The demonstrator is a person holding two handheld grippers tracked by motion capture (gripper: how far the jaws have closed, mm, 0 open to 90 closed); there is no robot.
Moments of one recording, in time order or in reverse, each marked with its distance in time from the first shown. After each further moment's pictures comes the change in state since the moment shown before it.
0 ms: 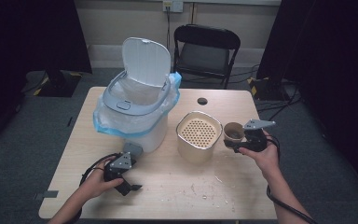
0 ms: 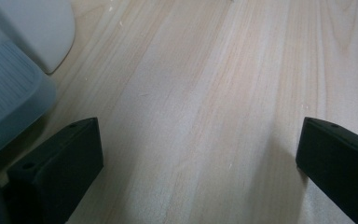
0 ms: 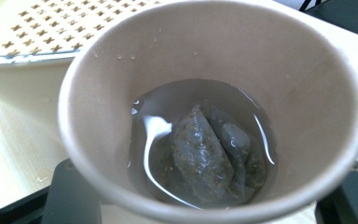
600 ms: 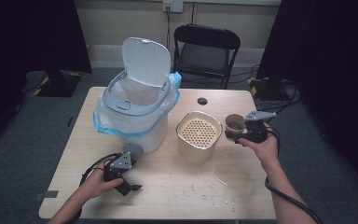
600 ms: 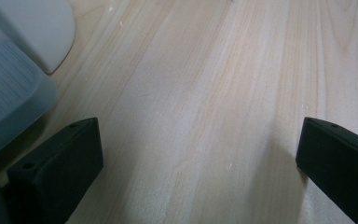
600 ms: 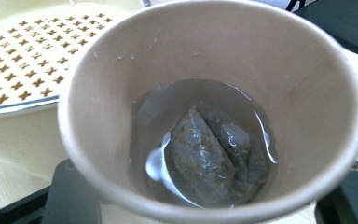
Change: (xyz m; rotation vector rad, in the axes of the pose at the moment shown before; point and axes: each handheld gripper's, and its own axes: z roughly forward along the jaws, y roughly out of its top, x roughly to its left) left arm 0.000 0.000 0.000 0.003 0.001 0.000; right arm -0.018 0.018 0.004 -0.007 -0.036 0.028
